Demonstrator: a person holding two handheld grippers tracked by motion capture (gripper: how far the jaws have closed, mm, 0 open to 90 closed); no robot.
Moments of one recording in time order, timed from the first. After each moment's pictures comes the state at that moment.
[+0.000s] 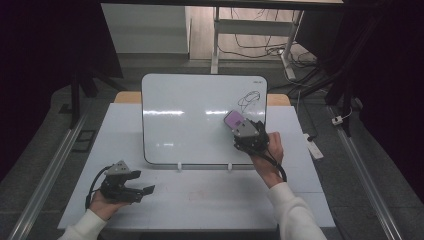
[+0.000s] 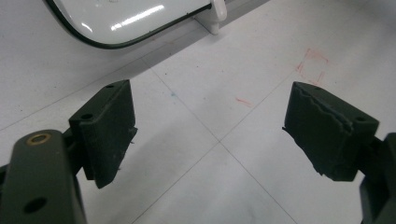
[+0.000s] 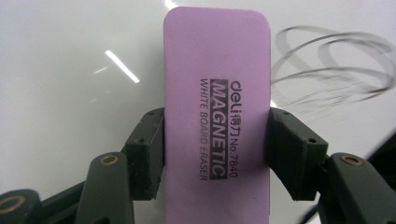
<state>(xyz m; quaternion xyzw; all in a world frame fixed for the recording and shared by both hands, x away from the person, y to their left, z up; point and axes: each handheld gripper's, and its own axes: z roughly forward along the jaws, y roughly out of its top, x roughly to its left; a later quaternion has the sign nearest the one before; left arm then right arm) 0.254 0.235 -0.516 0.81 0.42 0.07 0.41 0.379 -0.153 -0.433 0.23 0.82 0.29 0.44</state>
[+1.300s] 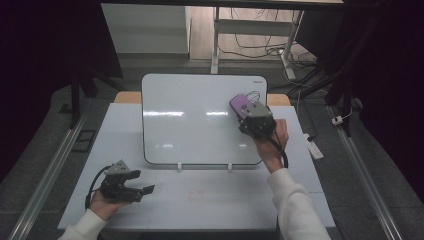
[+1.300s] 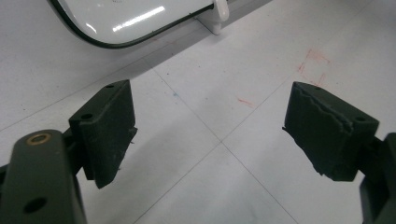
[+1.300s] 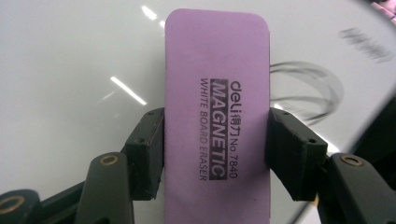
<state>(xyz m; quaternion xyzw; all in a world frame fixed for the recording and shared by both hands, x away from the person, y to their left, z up) 0.255 0.237 -0.516 0.81 0.42 0.07 0.41 0.415 -0.168 -0.394 0.28 0.79 0.35 0.42</state>
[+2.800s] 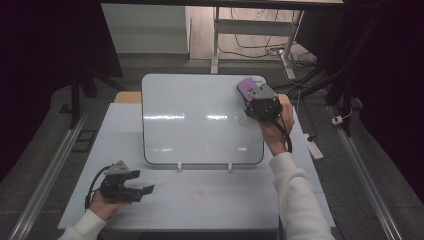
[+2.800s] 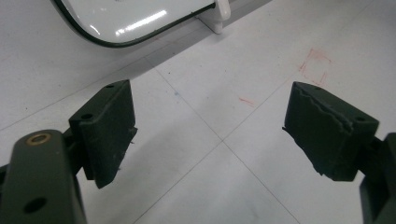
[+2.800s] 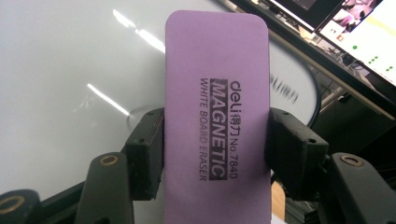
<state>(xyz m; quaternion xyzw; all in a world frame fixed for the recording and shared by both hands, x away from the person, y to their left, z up) 0.255 0.237 -0.516 0.81 0.42 0.07 0.41 0.446 -0.174 -0.365 0.29 0.77 0.34 0.45</state>
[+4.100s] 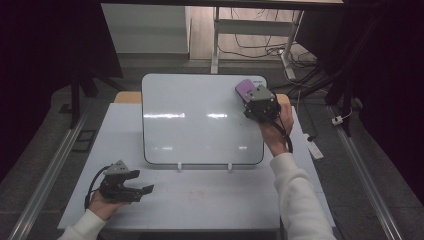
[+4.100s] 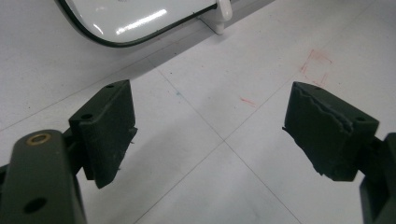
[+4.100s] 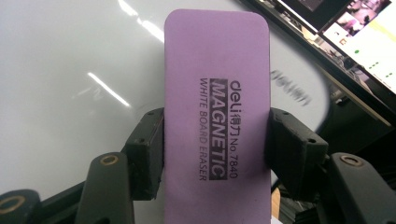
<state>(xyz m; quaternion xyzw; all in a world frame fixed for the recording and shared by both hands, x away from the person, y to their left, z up) 0.255 0.239 -0.516 0.80 0.43 0.07 0.41 0.444 -0.171 -0.365 0.28 0.78 0.32 0.46</state>
